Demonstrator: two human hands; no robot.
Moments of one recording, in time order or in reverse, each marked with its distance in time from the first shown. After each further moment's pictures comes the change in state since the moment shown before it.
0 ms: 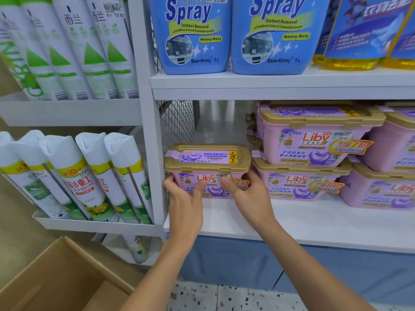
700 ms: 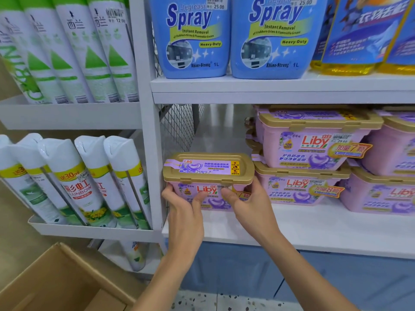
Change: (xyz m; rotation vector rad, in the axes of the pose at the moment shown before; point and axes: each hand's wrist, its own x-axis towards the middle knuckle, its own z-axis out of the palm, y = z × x) left_hand -0.014 0.002 -0.005 0.060 0.004 0.051; right_hand -0.015 -0.004 -0.003 -0.026 -0.001 -0.018
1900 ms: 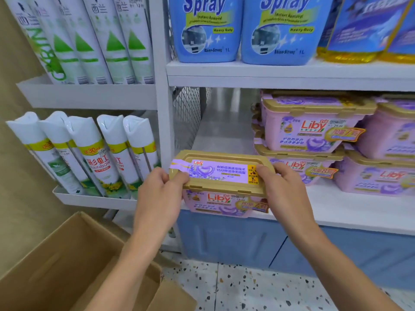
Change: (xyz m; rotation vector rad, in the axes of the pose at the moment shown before) left_hand -0.007 0.063 -0.106 -0.094 -0.099 -0.425; right_hand -0.051 -0.073 -0.044 -0.102 0.080 0.282
